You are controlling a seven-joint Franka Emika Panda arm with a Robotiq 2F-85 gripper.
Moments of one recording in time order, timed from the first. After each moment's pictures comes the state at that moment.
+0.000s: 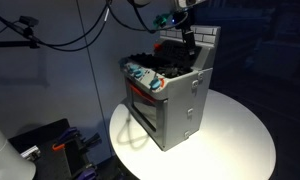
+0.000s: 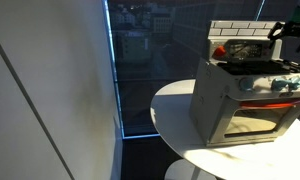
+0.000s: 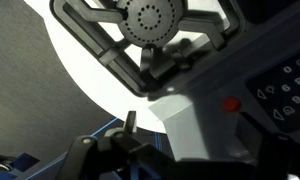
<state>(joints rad) -0.07 0.17 -0.09 -1.89 -0.17 2.30 0.76</state>
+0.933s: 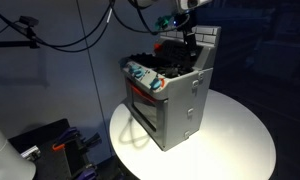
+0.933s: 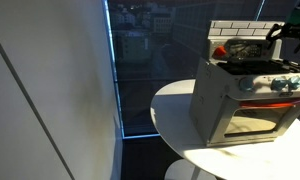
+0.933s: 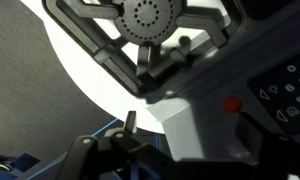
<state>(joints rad) -0.07 0.19 -0.10 -1.86 -0.17 2.30 0.76</state>
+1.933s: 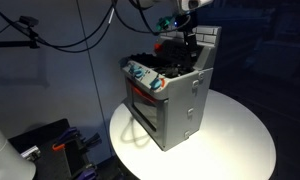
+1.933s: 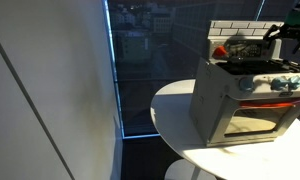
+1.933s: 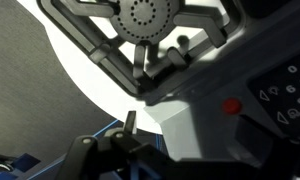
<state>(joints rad) -0.06 0.21 -0.10 -1.84 -0.17 2.28 0.76</state>
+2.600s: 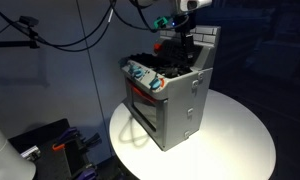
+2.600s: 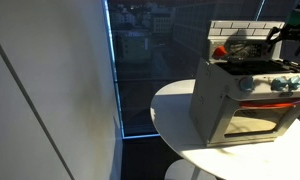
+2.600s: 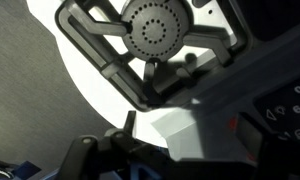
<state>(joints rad) -0.06 0.21 -0.10 -1.84 -0.15 2.21 0.73</state>
